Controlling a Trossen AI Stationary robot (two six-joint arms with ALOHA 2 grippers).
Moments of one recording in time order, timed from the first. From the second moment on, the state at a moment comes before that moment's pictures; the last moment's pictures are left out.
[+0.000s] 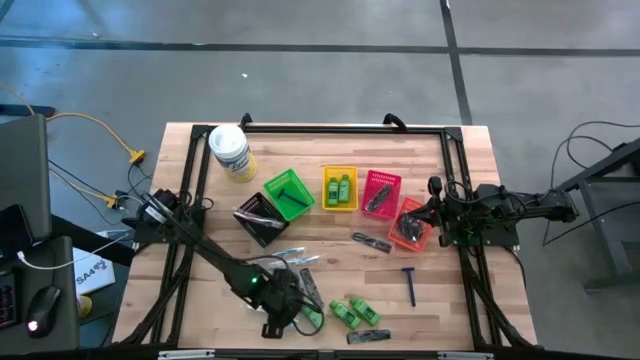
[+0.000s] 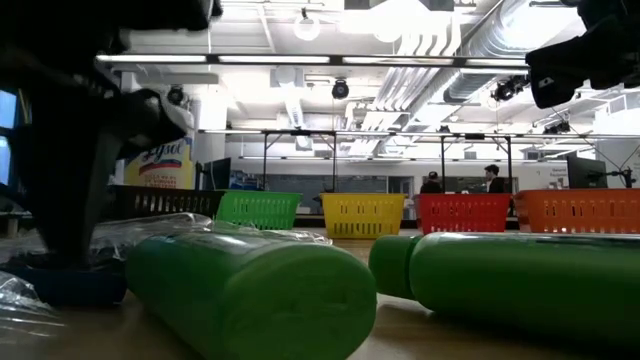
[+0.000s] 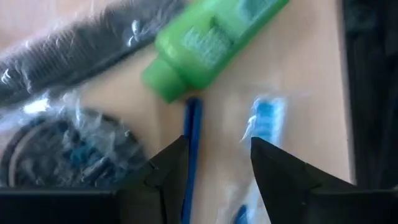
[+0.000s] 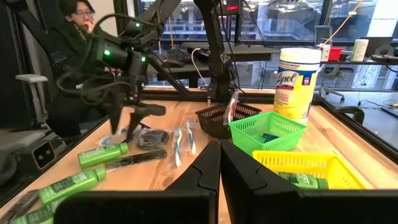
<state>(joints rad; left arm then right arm) -0.63 1.89 1.24 -0.42 -0.05 -0.57 0.11 0.02 0.13 -0.13 0.02 0.01</state>
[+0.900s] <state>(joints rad) -0.64 1.95 1.22 -0.46 -0.07 -0.55 0.11 0.02 0.13 -0.16 0.03 0.01</state>
